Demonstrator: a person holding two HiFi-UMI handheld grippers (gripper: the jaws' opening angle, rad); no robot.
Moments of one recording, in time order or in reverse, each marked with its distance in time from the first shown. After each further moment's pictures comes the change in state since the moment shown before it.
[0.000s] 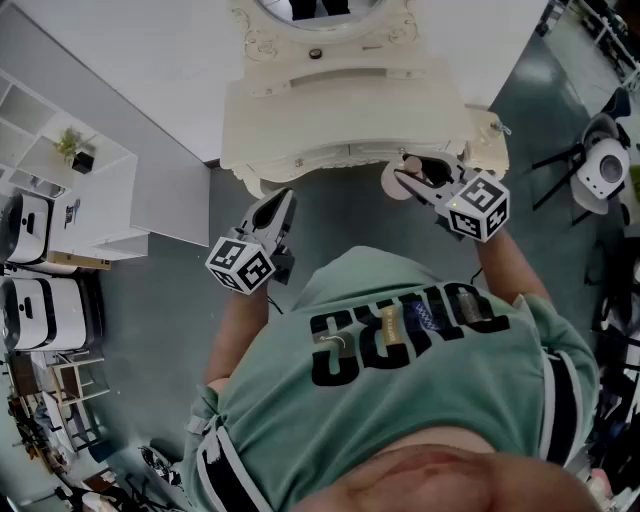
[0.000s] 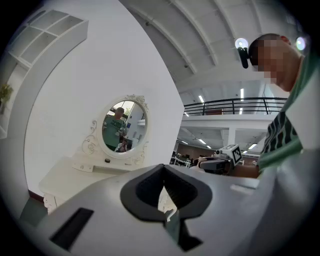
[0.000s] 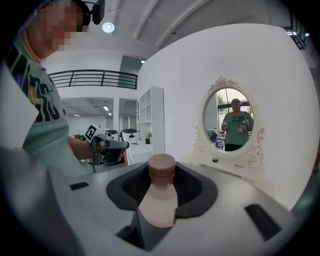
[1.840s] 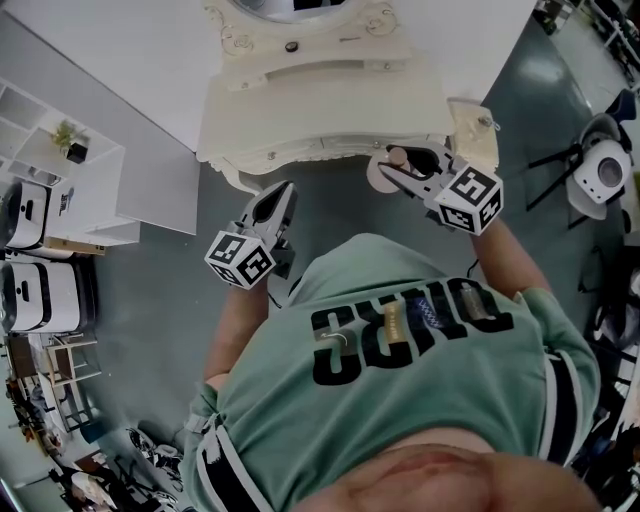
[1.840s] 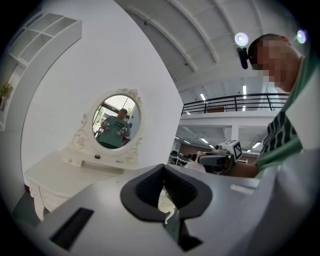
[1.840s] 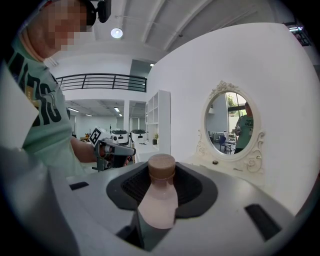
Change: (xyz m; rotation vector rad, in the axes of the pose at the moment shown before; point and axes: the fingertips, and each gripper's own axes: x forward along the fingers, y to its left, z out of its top) left arm 0.088 -0.086 -0.039 0.005 -0.003 0.035; right arm -0.076 -0.049 -0.013 -0.058 -0.028 0.112
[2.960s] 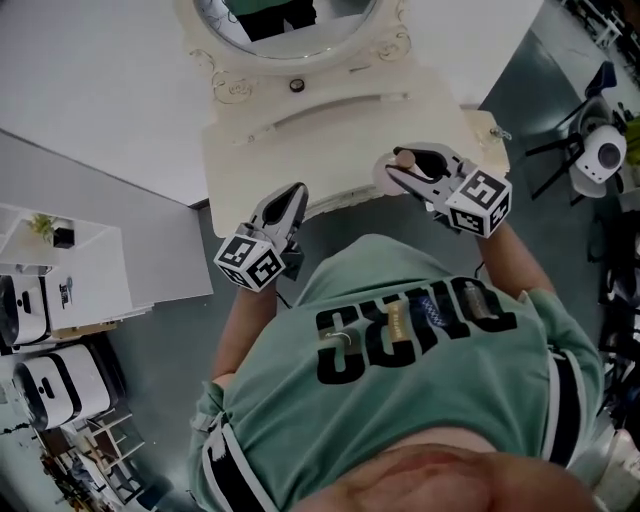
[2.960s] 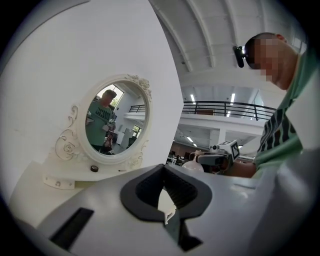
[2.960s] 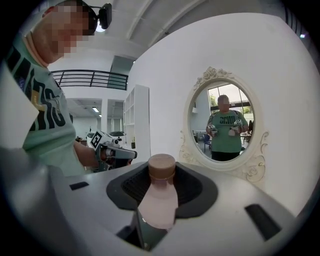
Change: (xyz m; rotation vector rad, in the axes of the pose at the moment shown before) left arm 0.103 0.240 0.082 -0.029 0.067 -0.235; right arm 0.202 -0.135 0.050 0.081 0.001 -0.193
